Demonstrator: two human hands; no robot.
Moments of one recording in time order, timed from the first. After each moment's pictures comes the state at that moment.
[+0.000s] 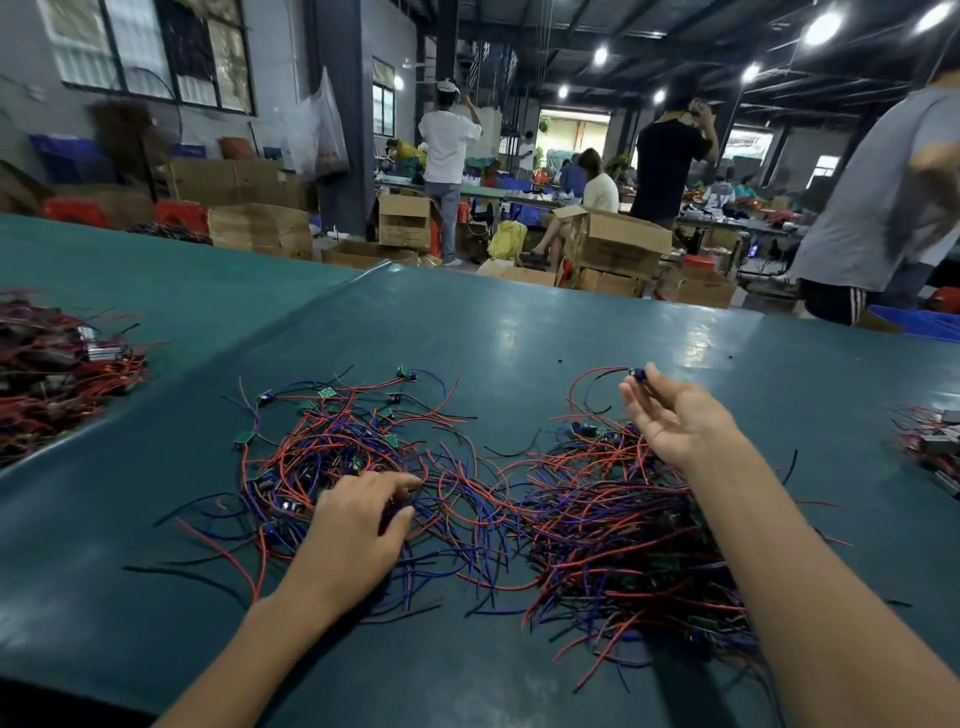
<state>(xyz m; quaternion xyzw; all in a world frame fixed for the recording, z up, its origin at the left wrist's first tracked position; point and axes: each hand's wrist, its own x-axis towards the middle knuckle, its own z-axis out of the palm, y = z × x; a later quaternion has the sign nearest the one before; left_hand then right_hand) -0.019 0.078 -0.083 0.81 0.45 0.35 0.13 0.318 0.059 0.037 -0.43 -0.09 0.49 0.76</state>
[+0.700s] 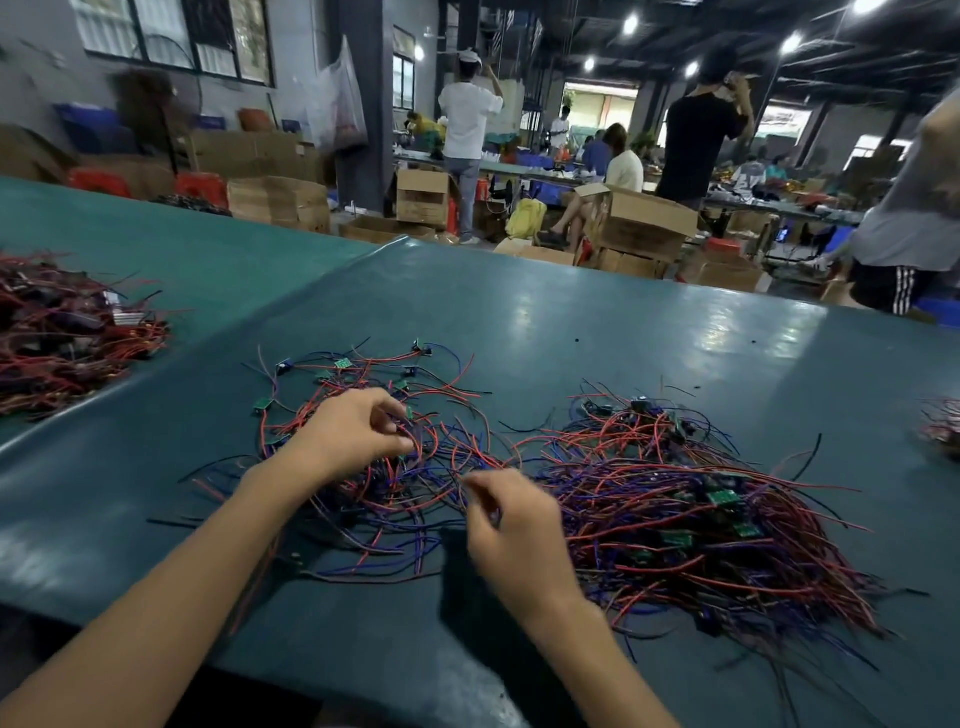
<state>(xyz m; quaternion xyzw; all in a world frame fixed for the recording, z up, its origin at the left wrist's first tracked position) -0.033 0.128 -0.026 0.77 0.53 0.22 0.26 0.150 -0.001 -0.078 -0.59 -0.67 0.02 0.46</state>
